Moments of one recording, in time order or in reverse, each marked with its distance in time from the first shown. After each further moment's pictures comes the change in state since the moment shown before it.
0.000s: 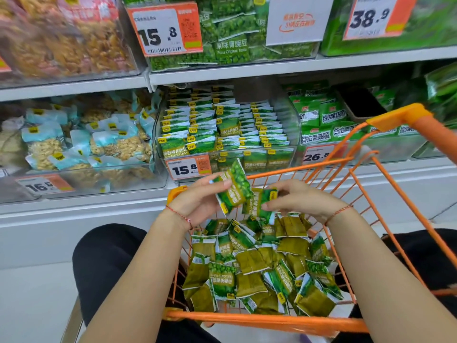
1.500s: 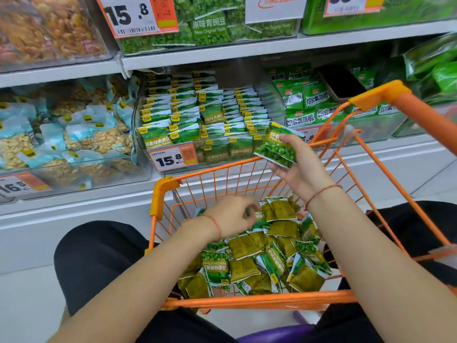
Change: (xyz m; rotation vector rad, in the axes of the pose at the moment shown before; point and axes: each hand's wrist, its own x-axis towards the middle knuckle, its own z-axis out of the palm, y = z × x) left_hand 0.017 -0.062 0.036 1.535 -0.080 0.109; right_hand 0.002 -0.008 -0.003 1.058 0.503 -0.061
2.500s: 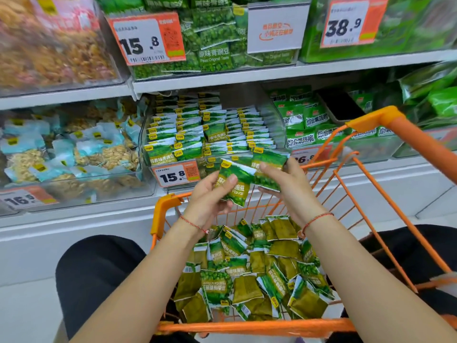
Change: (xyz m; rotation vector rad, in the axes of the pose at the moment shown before) left_hand -0.003 0.009 -0.047 -1.279 0.439 -0.282; right_hand -0.007 0.011 0.007 -0.362 -0.063 -0.245
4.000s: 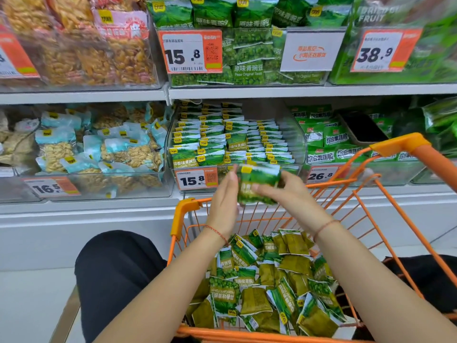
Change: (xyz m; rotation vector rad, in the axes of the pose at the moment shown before) left_hand 0.002 -0.009 -0.002 0.246 0.224 0.237; right_hand 0.006 -0.009 0.024 -0.380 -0.265 -0.091
